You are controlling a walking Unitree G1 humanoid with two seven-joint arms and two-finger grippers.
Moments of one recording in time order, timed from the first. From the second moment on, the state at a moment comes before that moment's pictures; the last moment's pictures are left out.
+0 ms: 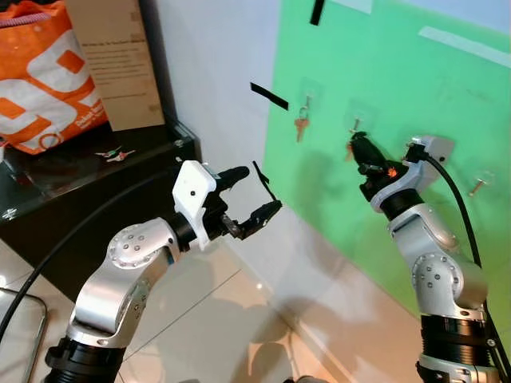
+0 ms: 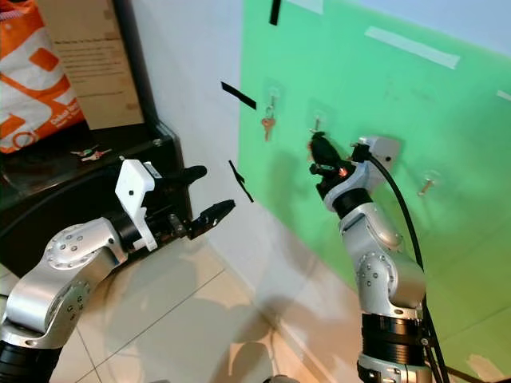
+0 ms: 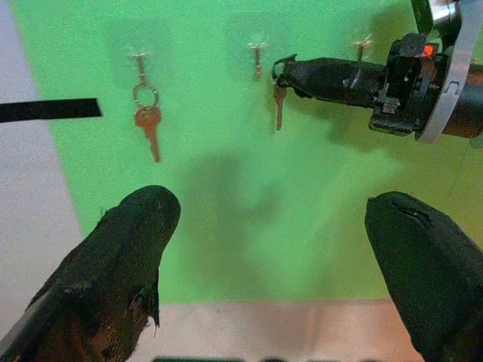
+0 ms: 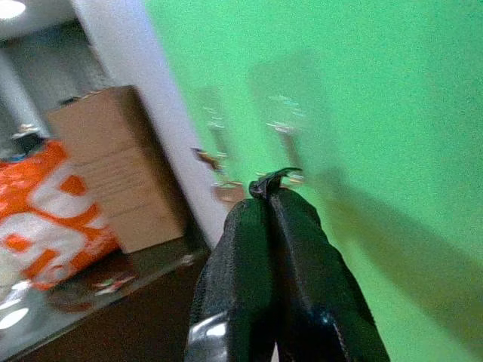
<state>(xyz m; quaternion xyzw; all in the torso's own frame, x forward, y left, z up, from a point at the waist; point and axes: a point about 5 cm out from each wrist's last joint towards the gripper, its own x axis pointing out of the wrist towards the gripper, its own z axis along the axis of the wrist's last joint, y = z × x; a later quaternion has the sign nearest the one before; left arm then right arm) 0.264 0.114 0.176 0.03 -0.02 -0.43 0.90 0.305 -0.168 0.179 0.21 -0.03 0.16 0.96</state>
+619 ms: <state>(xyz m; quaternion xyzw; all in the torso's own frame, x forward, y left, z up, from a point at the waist) 0.270 0.114 0.178 0.03 -0.02 -0.44 0.90 0.312 -0.146 0.181 0.23 -0.02 0.18 0.96</state>
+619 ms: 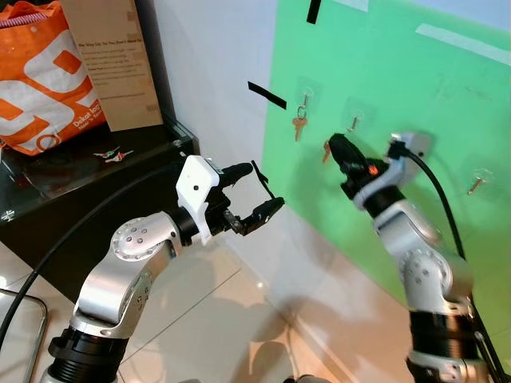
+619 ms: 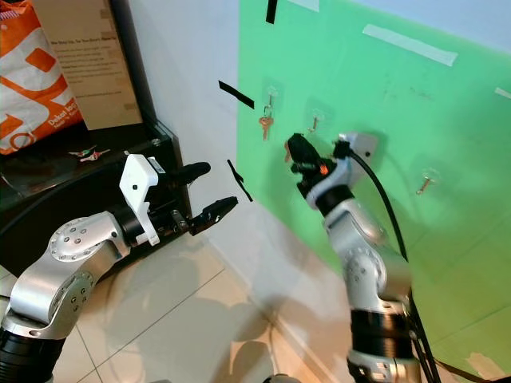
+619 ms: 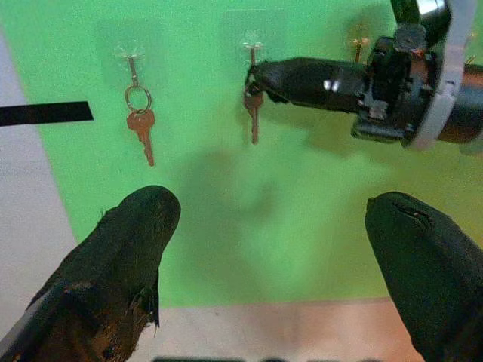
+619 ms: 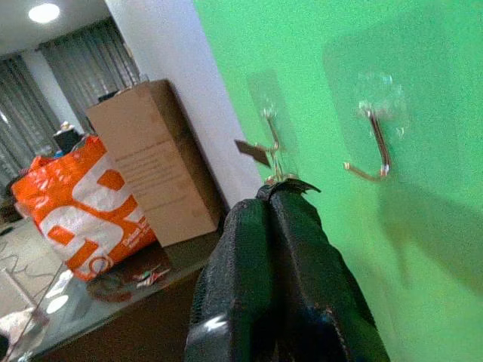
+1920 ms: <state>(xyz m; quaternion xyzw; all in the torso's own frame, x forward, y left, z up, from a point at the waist) 0.270 0.114 0.179 0.04 -0.02 -0.45 0.89 0.328 -0.163 0.178 0.23 -0.03 0.08 0.97</state>
